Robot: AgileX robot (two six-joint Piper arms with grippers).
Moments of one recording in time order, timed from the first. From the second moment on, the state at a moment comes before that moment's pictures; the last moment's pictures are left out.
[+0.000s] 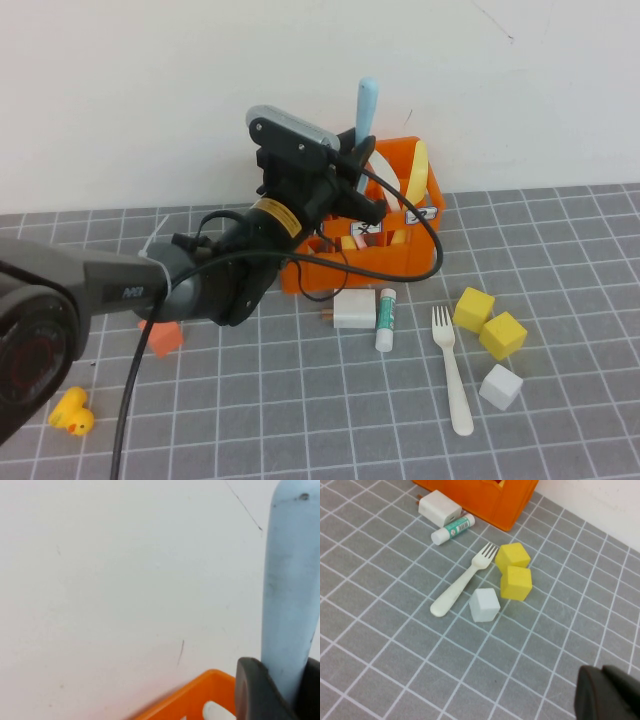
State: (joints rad) right arm 0.04 0.32 -0.33 0.43 0.75 -0.83; left arm -0.46 2.13 -1.24 0.20 -0.90 -0.17
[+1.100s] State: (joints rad) right arm 0.04 0.32 -0.33 0.43 0.75 -0.83; left arm -0.46 1.49 -1.24 0.18 -0.04 -0.17
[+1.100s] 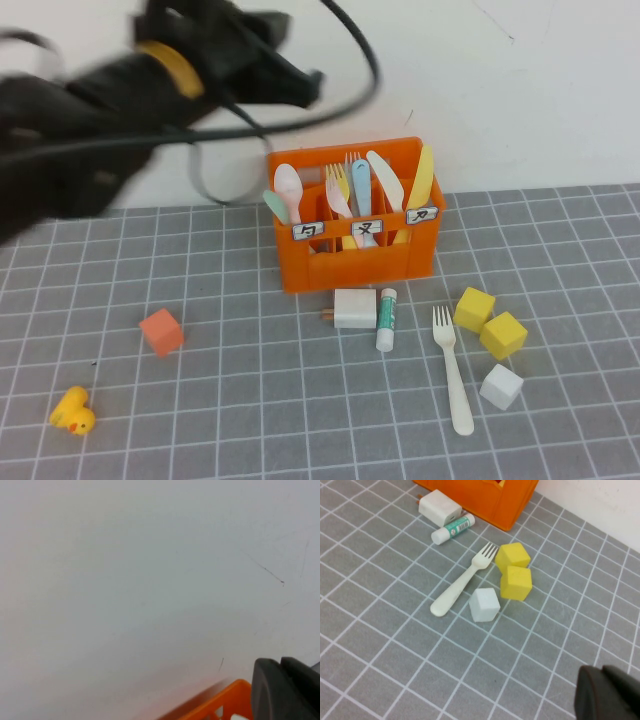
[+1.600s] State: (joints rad) right arm 0.04 0.32 -0.33 0.43 0.75 -0.83; left arm -0.45 0.91 -1.12 0.27 0.57 -0.18
